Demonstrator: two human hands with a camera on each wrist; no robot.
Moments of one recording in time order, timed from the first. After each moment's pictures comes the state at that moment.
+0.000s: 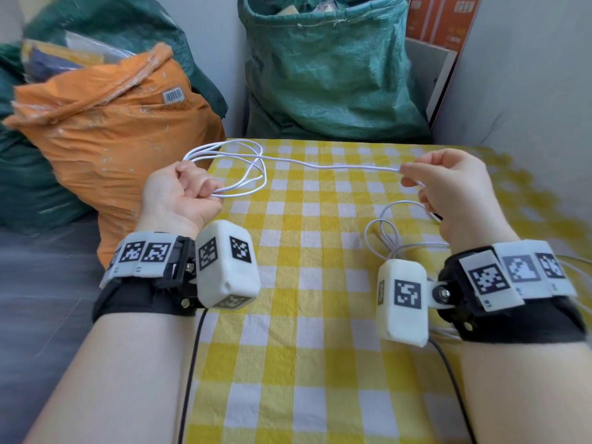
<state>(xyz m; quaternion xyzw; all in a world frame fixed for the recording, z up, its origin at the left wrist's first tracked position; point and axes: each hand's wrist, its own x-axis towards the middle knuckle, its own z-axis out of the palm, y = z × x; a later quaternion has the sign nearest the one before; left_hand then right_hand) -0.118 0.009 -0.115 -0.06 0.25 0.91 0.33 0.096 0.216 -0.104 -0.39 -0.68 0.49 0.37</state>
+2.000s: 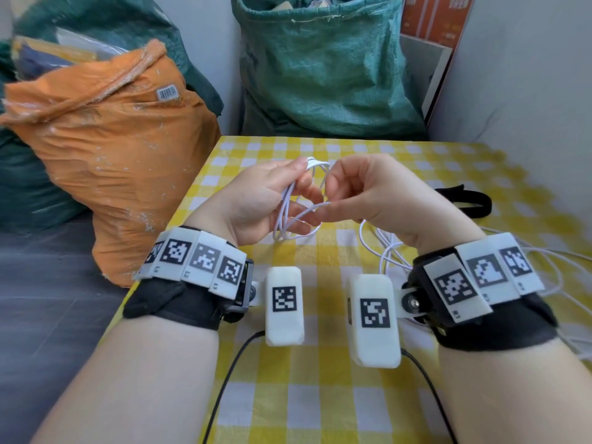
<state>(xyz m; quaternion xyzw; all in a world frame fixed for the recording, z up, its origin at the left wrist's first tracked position) -0.037 0.047 -0.103 0.34 0.60 0.61 0.40 0.081 0.166 -0.093 -0.12 -0.83 0.53 0.14</state>
